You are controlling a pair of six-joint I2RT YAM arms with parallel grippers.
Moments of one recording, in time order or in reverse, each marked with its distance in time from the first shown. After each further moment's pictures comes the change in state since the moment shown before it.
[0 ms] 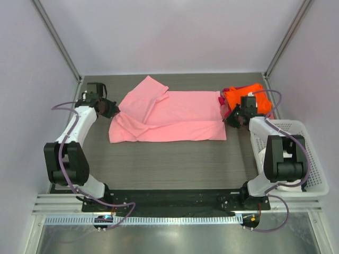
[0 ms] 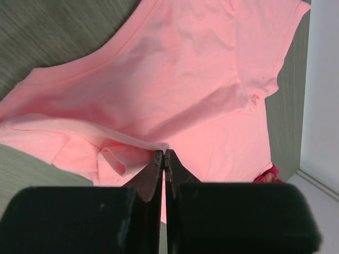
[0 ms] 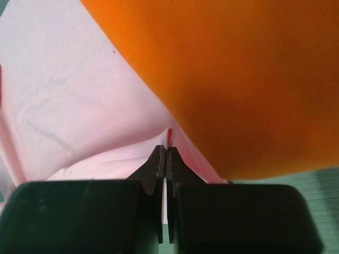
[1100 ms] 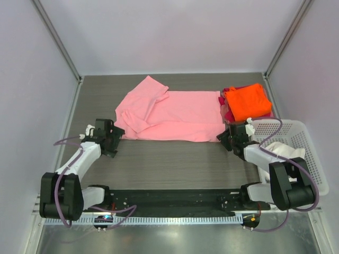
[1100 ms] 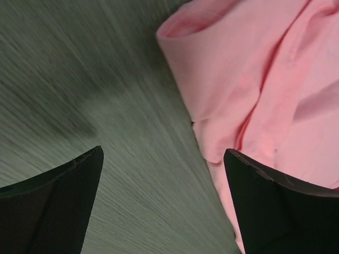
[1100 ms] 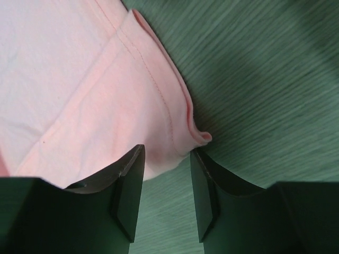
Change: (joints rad) left arm -0.092 -0.334 -0.577 0.183 -0.158 -0.104; right arm 0.192 -0.274 -0.446 0.195 0.253 0.326
